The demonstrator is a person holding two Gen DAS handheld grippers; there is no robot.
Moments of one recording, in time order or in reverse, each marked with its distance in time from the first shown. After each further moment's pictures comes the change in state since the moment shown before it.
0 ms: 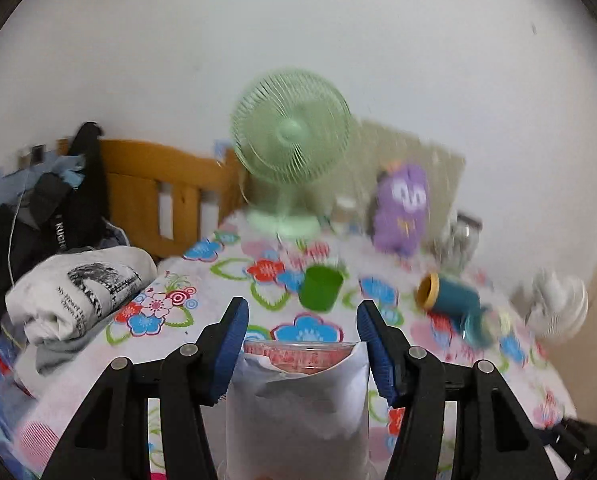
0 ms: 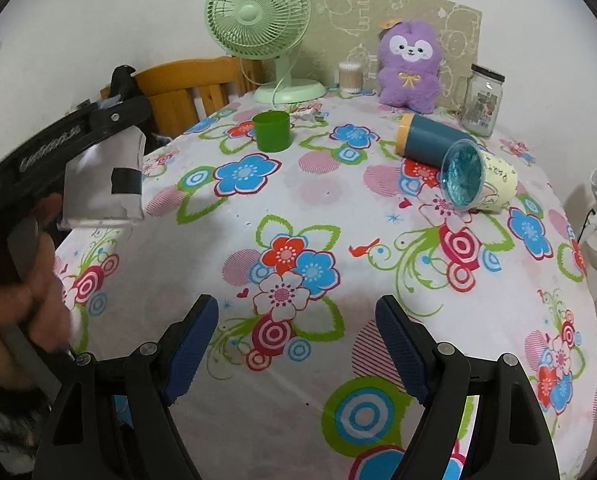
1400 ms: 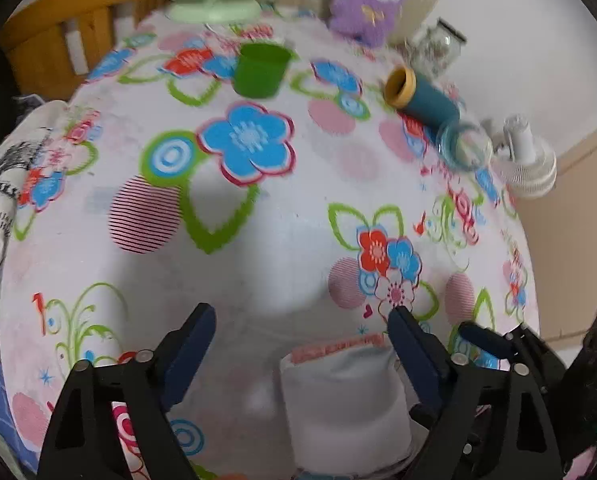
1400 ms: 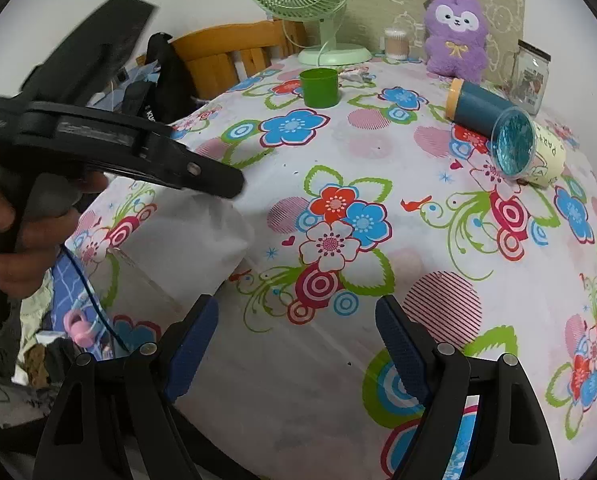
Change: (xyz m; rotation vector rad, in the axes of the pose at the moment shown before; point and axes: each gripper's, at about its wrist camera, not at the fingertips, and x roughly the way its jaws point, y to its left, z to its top) left arm 0.077 -0.020 -0.024 0.104 0.919 -0.196; right arm 0.007 0.010 -0.016 -0.058 0.122 0.145
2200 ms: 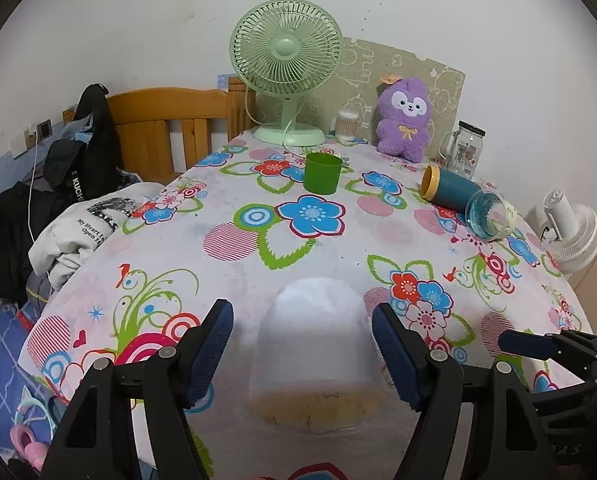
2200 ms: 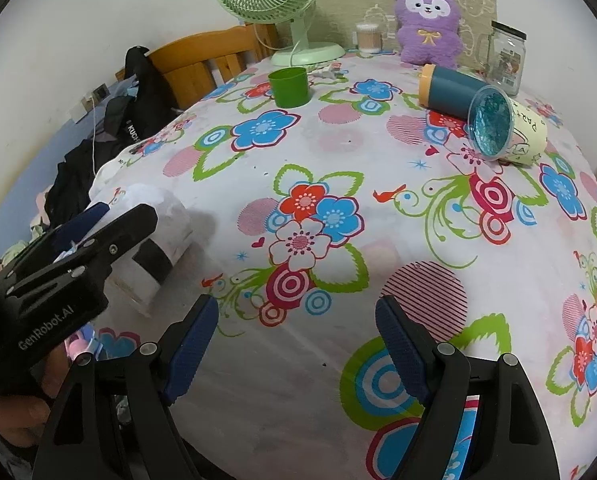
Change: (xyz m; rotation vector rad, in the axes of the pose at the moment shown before) left arm -0.029 -0.024 -0.104 -0.071 -0.616 0.297; right arm 0.003 -0.017 -0.004 0.082 -0.014 -0.025
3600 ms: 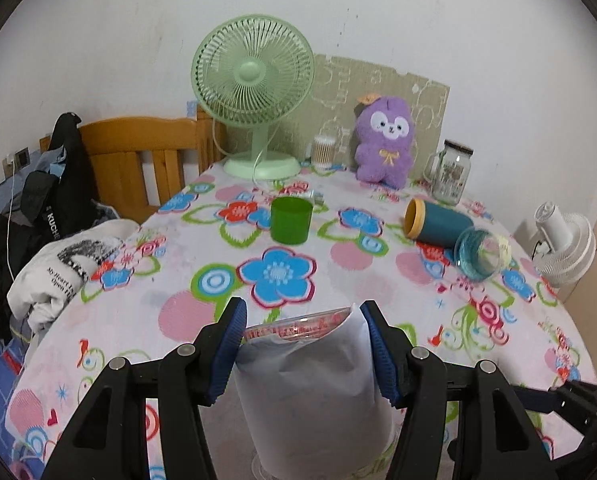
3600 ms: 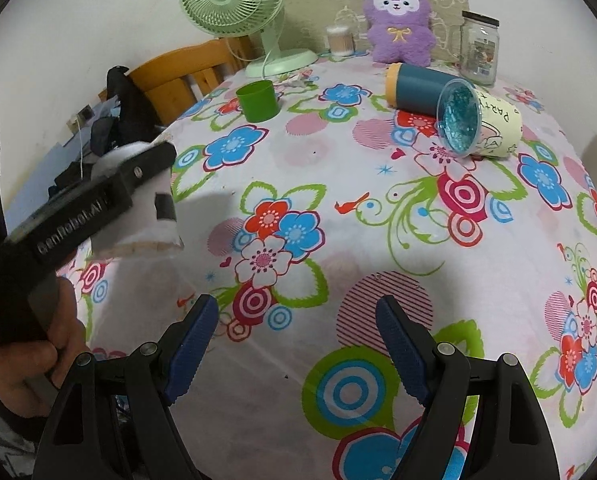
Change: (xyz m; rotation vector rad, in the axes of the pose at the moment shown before) left arm 0.035 -0.025 0.046 0.052 -0.059 -0.040; right arm -0.005 -0.026 0.007 0.077 -0.020 -0.015
